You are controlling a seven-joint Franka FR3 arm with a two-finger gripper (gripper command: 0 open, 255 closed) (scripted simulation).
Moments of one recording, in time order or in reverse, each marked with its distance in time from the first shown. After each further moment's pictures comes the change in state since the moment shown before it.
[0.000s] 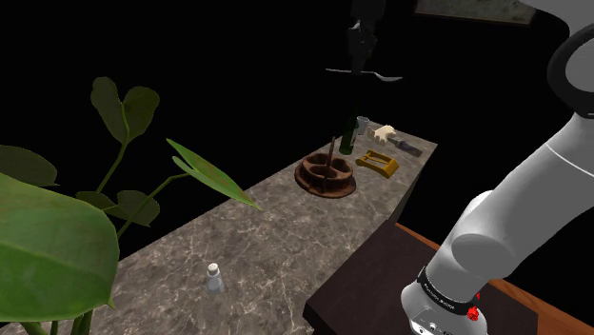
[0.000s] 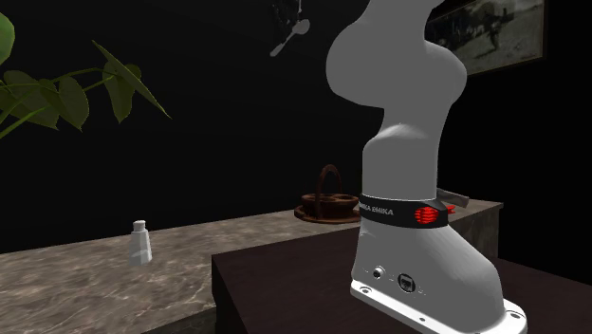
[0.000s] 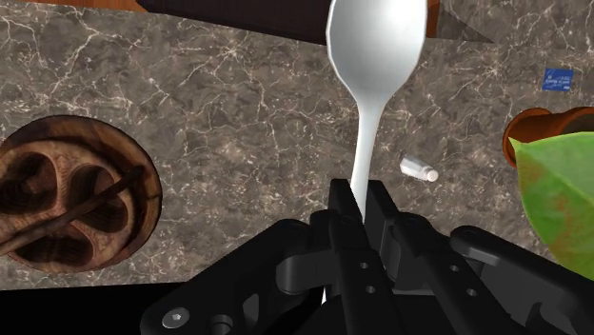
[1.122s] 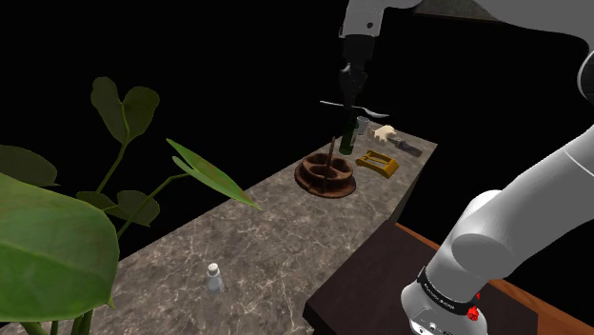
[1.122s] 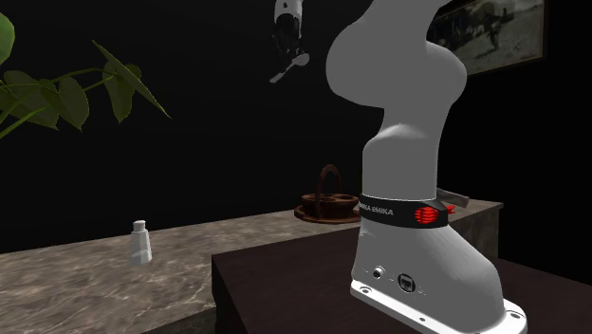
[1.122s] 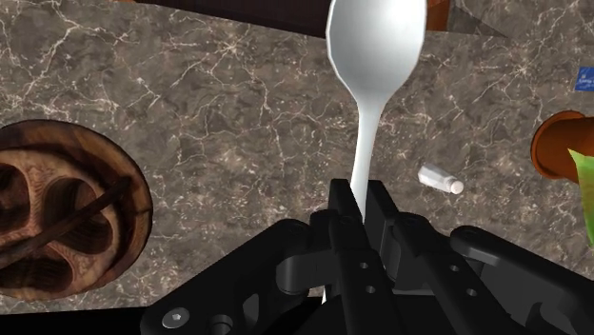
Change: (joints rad) arm -0.001 -0.107 0.009 -0.352 -0.012 0.245 -0.021
